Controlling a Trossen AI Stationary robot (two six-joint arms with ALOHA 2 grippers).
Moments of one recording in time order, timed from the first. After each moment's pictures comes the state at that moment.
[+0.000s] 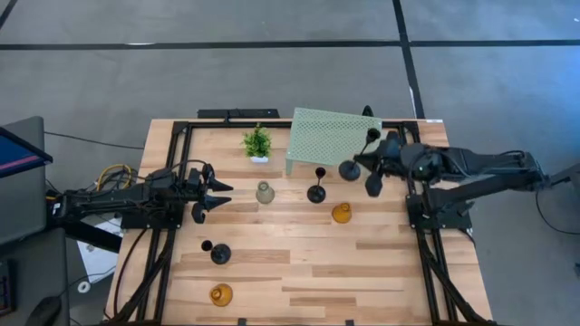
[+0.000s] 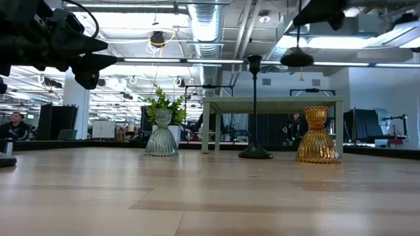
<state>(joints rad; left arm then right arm) 0.13 0.05 0.01 0.21 0.18 -0.21 0.01 0.84 0.92 -0.55 0.47 0.22</state>
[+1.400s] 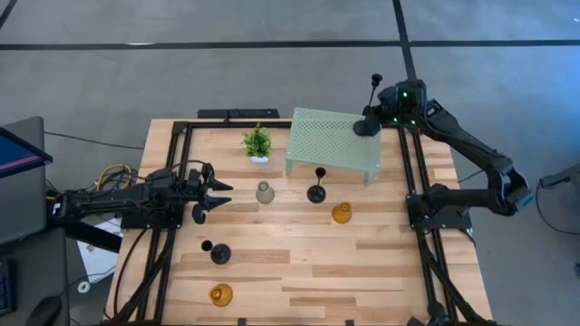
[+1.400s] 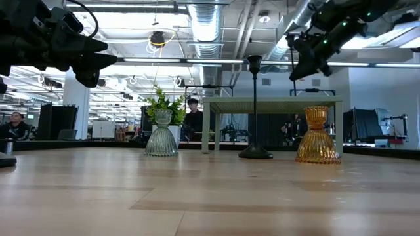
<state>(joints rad) 0.13 0.05 0.01 0.21 0.18 -0.15 -0.97 1.14 0.92 -0.39 -0.19 -0.05</state>
